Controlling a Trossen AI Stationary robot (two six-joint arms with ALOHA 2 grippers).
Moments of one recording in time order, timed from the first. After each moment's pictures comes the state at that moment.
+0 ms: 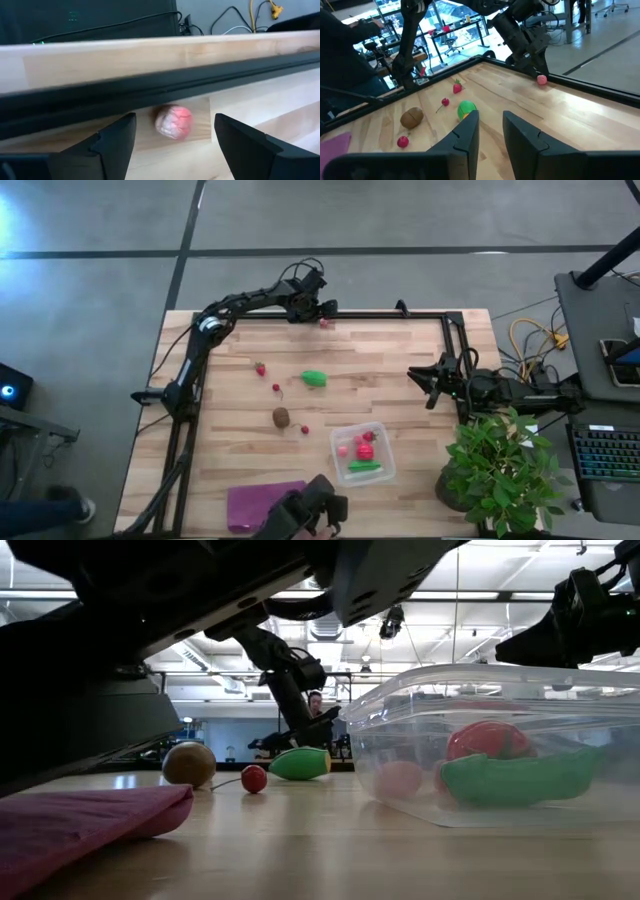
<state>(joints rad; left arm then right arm) 0.72 2.29 1.86 -0.58 0.15 -0.80 0.02 0.03 0.07 -0.14 0.42 0.34</state>
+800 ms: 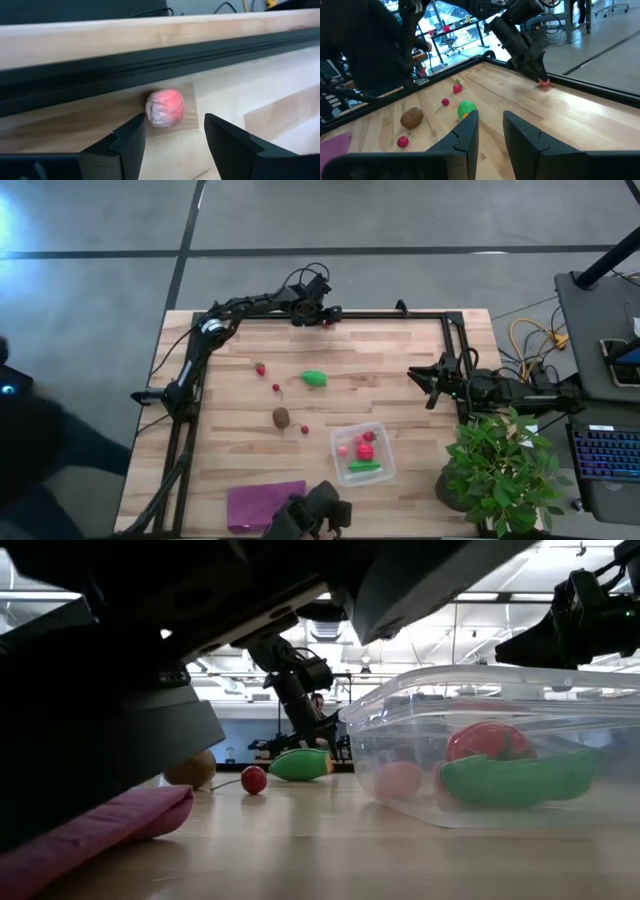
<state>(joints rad) 0.68 2.29 1.83 -0.52 0.13 -0.78 0.02 0.03 0.07 -0.14 0.42 0.34</state>
